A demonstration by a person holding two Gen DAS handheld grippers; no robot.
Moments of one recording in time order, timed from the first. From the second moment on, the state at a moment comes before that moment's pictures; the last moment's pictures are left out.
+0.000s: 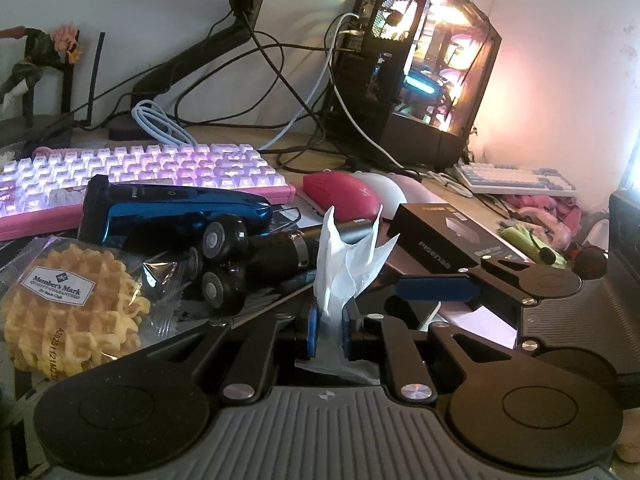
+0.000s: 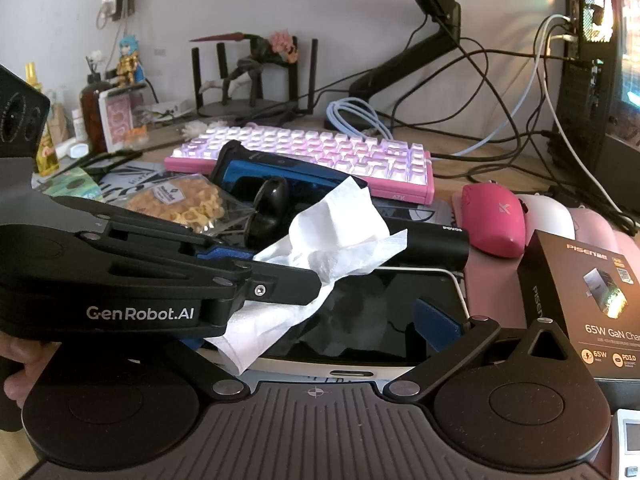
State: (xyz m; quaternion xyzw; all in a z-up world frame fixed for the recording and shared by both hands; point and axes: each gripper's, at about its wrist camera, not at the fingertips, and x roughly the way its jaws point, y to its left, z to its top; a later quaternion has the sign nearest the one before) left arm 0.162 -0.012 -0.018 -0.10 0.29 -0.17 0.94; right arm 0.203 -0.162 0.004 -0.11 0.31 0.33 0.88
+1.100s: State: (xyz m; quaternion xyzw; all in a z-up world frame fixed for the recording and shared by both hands) left arm 0.163 -0.010 -0.020 -0.10 0.29 -0.16 0.94; right arm 0.203 -0.162 0.004 -0.11 0.31 0.33 0.88
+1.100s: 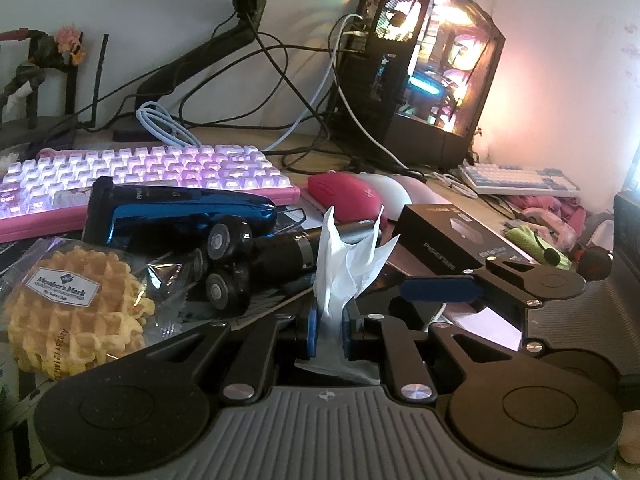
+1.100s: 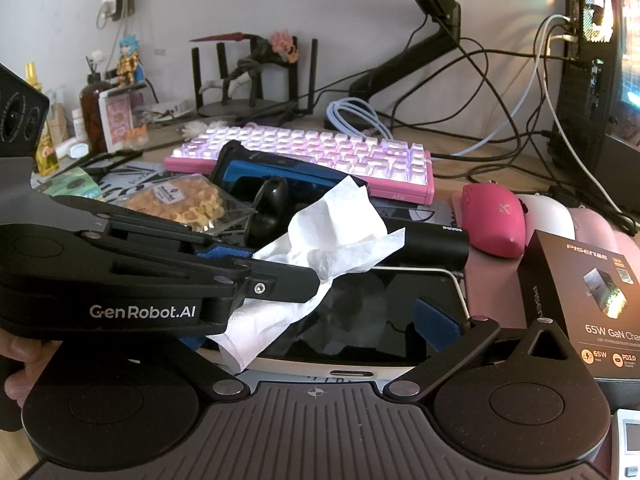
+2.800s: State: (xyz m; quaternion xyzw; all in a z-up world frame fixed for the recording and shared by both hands) left arm 0.164 -0.009 -0.019 -0.11 0.29 -0.16 0.94; right arm 0.203 -0.162 0.004 -0.11 0.31 0.33 0.88
